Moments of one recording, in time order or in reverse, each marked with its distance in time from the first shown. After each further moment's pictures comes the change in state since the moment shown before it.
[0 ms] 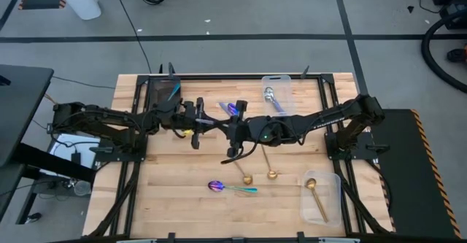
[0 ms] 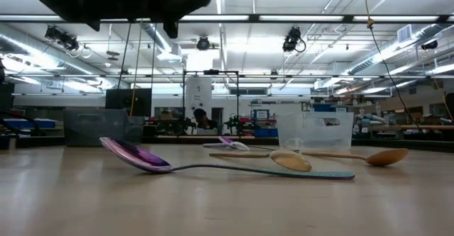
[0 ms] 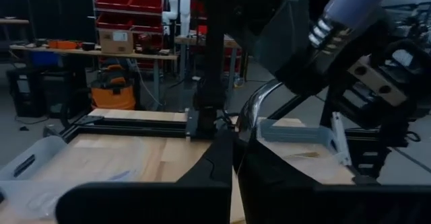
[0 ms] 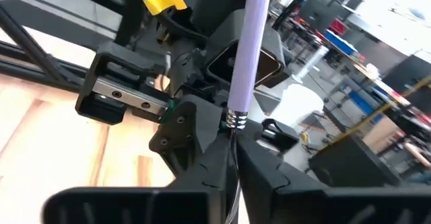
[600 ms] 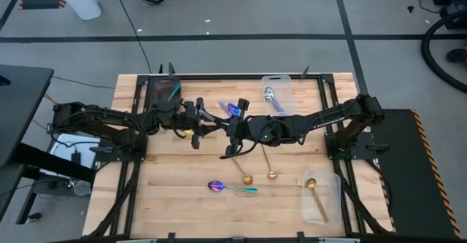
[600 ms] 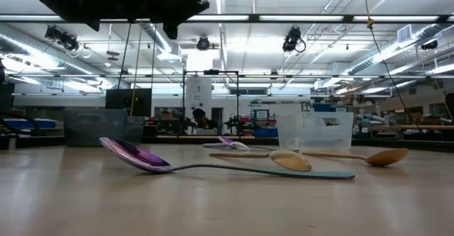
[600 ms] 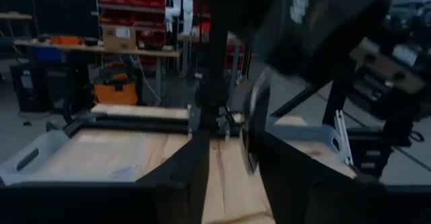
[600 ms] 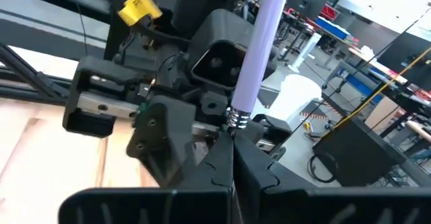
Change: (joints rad) left arm -0.004 0.000 0.000 -0.004 -0.011 -0.009; right arm -0.006 0.000 0.000 0.010 0.034 0.091
